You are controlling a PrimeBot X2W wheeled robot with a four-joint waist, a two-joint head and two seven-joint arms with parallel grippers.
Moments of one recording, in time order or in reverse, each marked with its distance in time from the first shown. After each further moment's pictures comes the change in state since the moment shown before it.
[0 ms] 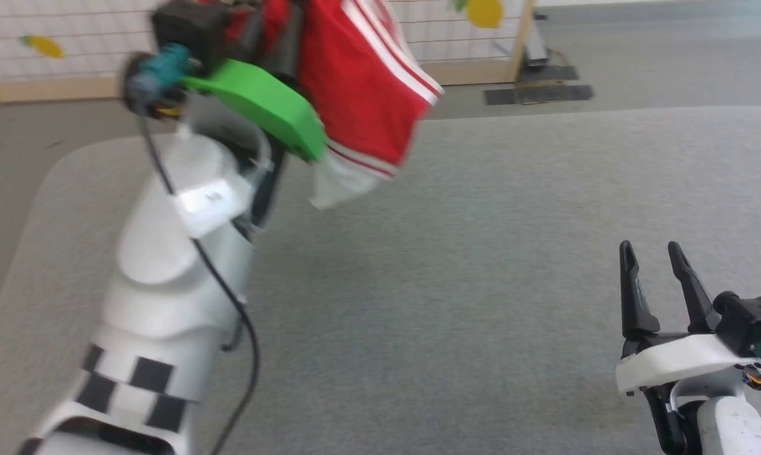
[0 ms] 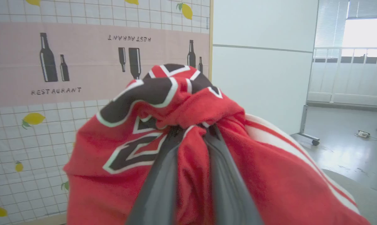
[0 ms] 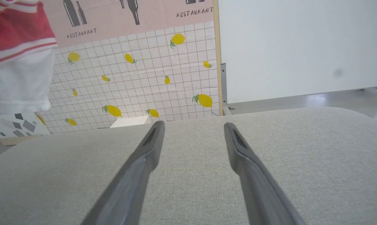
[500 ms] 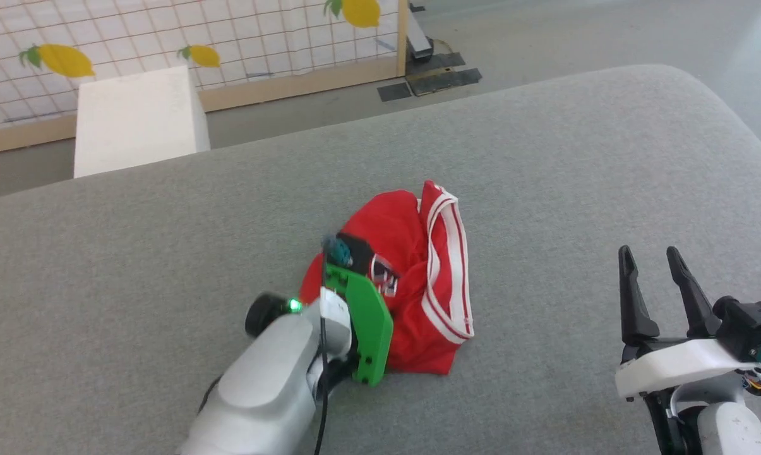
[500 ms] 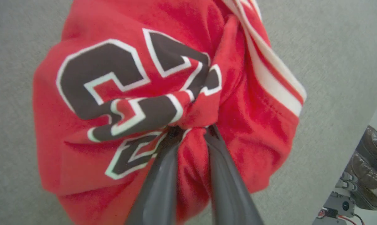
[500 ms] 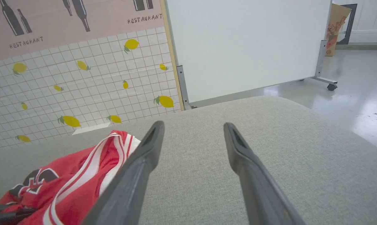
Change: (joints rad) left arm 0.277 -0.091 -0.273 0.271 -0.133 -0.050 0.535; right arm 0.019 -0.001 0.004 -0.021 0.012 0.000 0.016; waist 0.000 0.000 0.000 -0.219
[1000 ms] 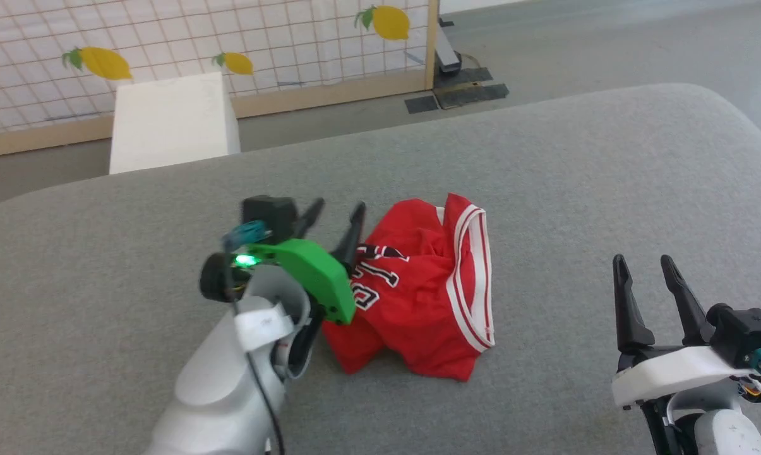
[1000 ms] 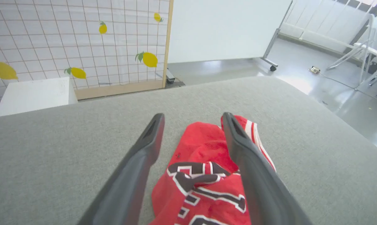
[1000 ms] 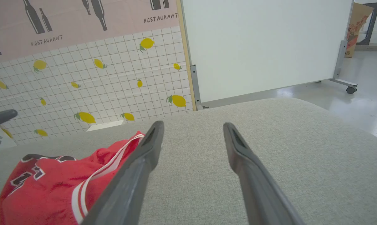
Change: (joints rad) left arm 0.052 0.048 0.154 -0.177 -0.004 0.095 -0.461; right arm 0.019 0.000 0.010 -0.002 -0.002 0.000 0.003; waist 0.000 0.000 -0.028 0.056
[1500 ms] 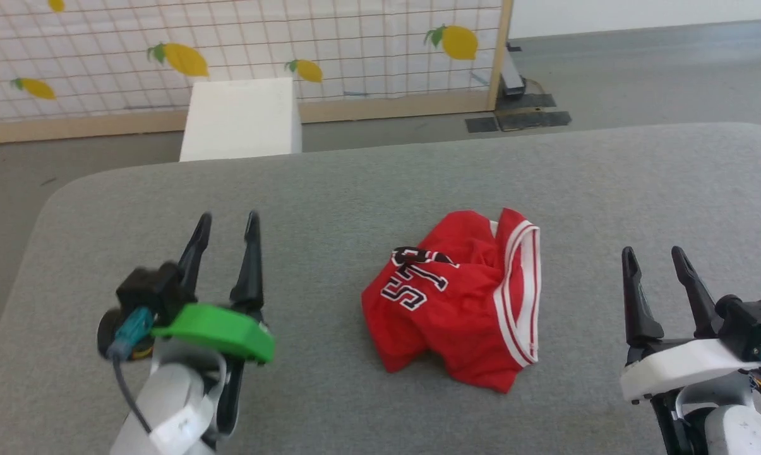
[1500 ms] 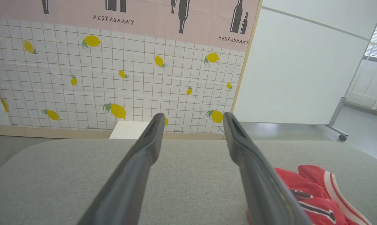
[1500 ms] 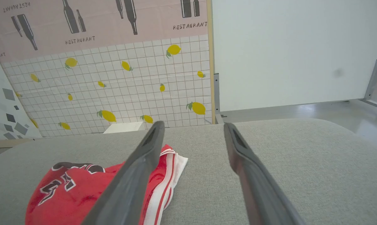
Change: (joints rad) left arm 0.288 0.072 0.261 -0.317 0.156 0.037 -0.214; right arm 0.002 0.000 -0.022 -0.056 -0.040 0.000 0.045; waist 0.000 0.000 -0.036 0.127
